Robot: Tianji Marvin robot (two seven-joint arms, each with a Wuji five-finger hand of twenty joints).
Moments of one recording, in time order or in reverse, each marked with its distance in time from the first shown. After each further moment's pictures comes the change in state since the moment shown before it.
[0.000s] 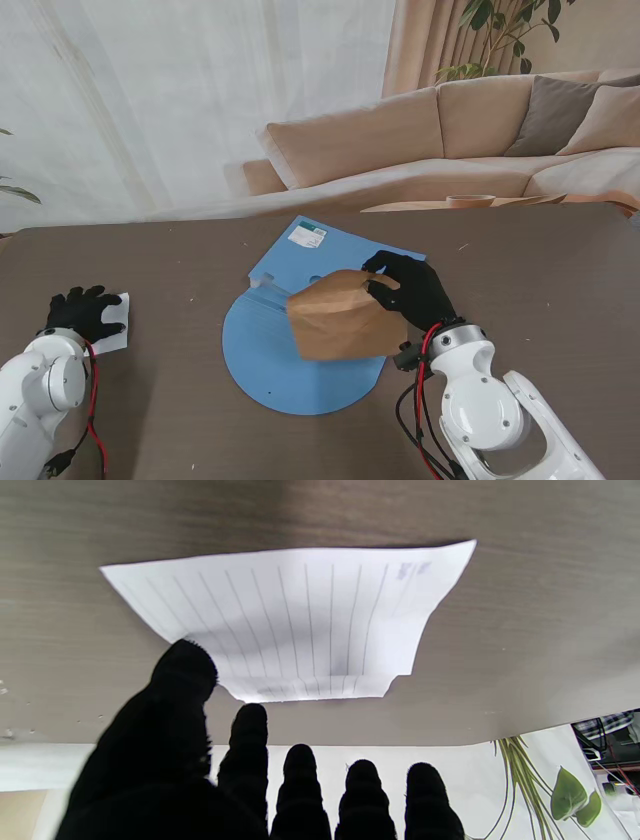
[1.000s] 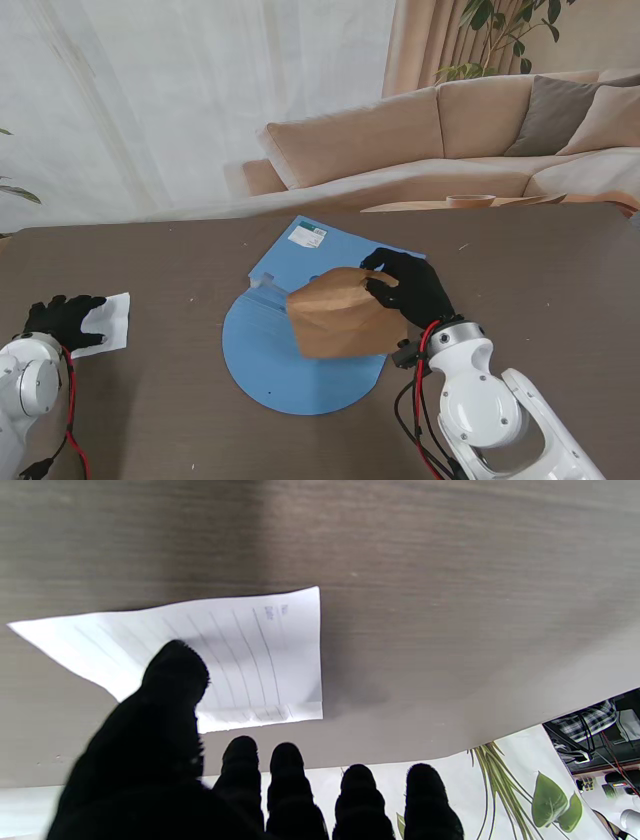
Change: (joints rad) left arm 0.028 0.027 -0.082 -0.002 0.074 -0.068 -0.105; right arm 0.012 -0.001 -0.008 0.001 -0.003 0.001 -0.002; left_hand -0.038 0.000 0.017 -0.022 -0.186 -0.039 -0.143 0.084 0.034 -0.114 -0.020 -0.023 0.000 -0.037 -0.027 -0.126 0.005 0.000 -0.011 -0.039; right_hand 0.000 0.000 0.000 0.000 0.000 0.012 0.000 0.002 0.000 0.001 0.010 0.002 0.000 0.000 0.012 0.001 0.000 0.000 0.000 0.001
